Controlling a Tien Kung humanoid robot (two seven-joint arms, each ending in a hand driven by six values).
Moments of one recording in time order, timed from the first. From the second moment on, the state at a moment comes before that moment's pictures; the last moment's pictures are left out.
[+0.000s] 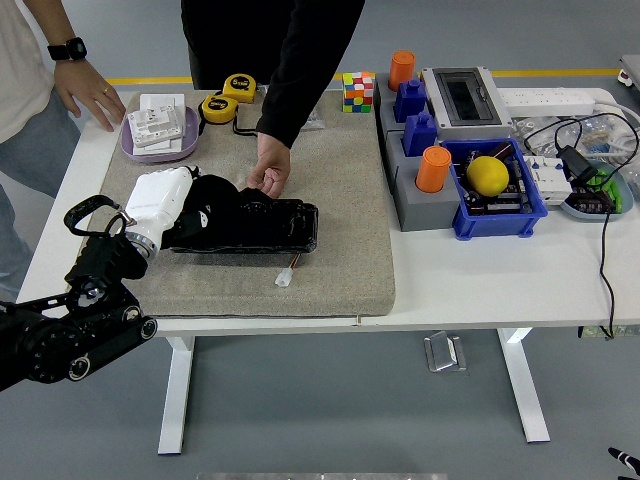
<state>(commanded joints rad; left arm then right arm) -0.71 0.34 -0.35 -1.00 1.70 0.57 0.35 0.18 -0.33 0.81 0.24 -0.50 0.06 -0.24</state>
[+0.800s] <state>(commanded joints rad) -0.76 0.25 -0.24 -1.03 1.67 0.57 0.37 0.19 -0.34 0.79 0.24 -0.50 0.07 -0.24</state>
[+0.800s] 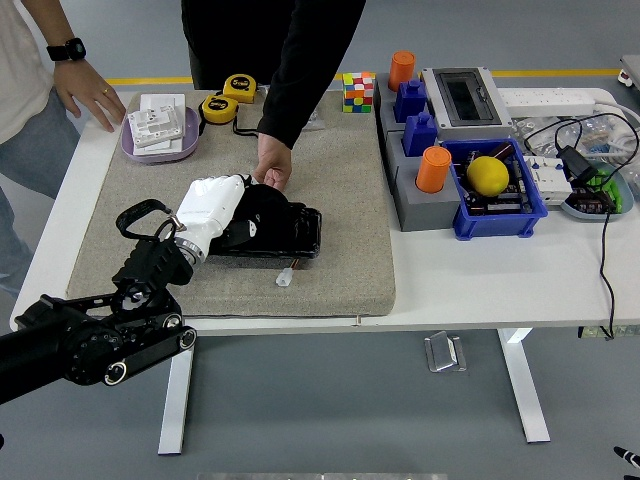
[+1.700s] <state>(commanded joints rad) -0.80 0.19 -0.19 -1.05 1.66 0.57 0.37 0.19 -0.34 0.78 0.24 -0.50 0.07 -0.24</state>
